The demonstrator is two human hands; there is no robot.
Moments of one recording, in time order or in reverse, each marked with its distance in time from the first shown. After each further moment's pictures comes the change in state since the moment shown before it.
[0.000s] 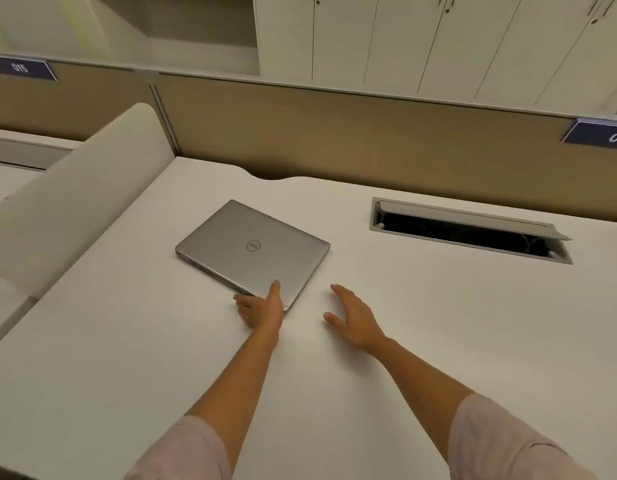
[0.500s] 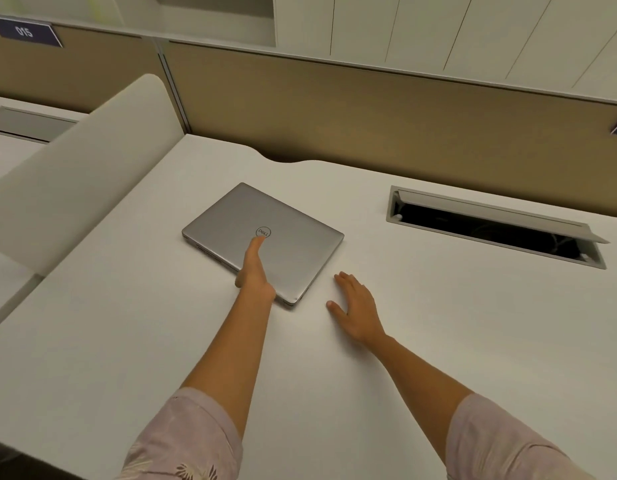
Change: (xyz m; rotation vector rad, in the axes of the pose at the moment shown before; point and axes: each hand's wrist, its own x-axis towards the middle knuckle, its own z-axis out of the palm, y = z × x) left_hand 0.036 0.056 -0.018 -0.650 -0.195 -0.305; right_hand 0.026 0.004 0.025 -0.014 0.086 0.003
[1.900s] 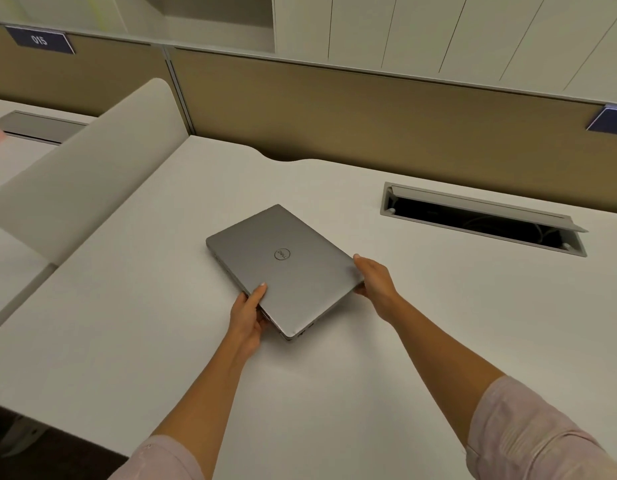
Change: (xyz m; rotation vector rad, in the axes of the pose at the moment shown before) left_hand -0.013 -0.062 -0.102 0.166 -0.200 0.185; right_hand -0.004 -0.024 -0.058 0.916 0.044 0.464
